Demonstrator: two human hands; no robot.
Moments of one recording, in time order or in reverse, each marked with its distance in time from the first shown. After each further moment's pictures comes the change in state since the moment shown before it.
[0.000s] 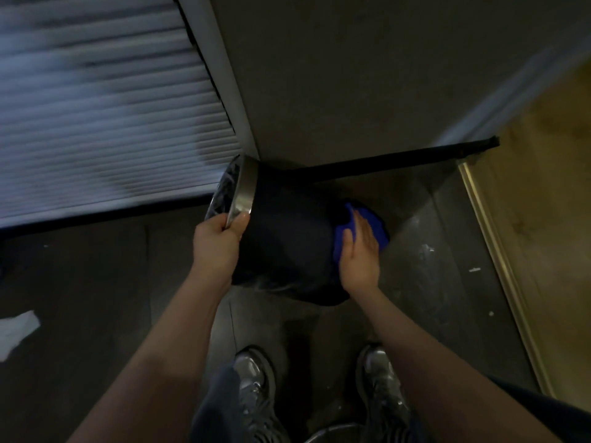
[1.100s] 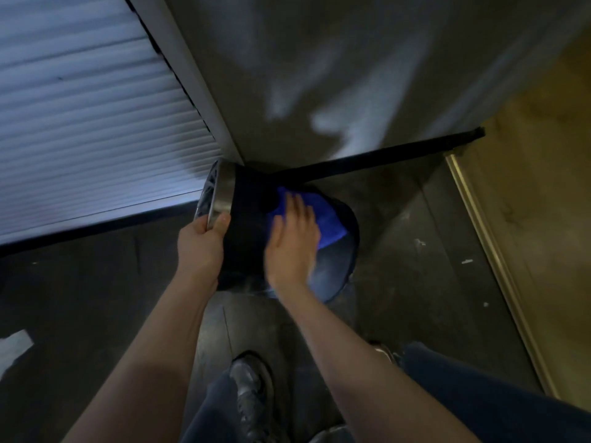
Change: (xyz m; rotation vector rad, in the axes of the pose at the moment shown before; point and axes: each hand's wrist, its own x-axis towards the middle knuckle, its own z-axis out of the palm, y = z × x) left_hand 0.001 0.013 0.009 -0.040 0.027 -0.027; right_hand -0.010 -0.092 0.039 -0.102 0.049 -0.016
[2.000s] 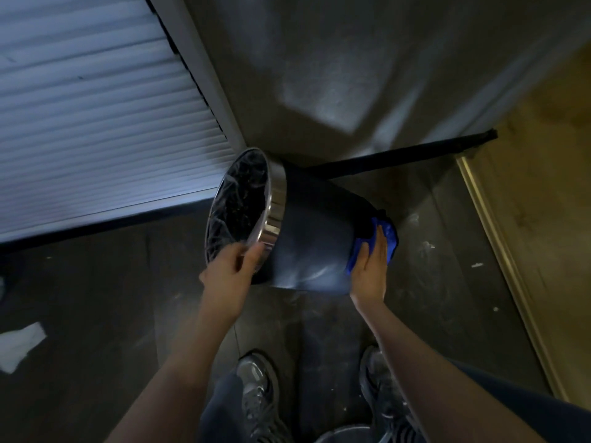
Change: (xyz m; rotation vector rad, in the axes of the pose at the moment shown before) left_hand -0.029 -0.035 -0.011 0.511 -0.130 0.277; right_hand -0.001 0.129 -0.020 0.321 0.099 0.239
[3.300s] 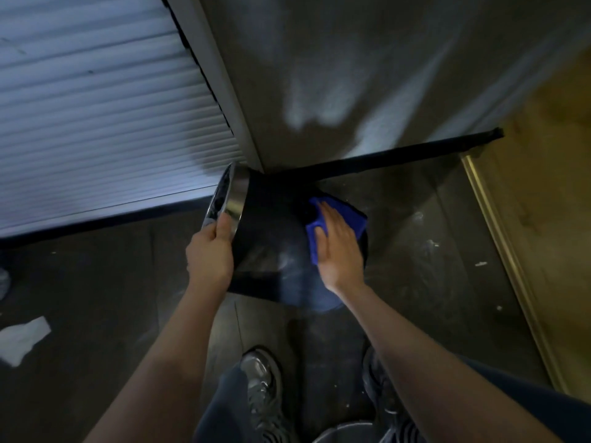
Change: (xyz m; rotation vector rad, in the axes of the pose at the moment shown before) left_hand 0.024 0.010 -0.019 -0.157 0.184 -0.236; right_hand -0.009 -0.057 0.021 -0.273 -0.242 -0.441
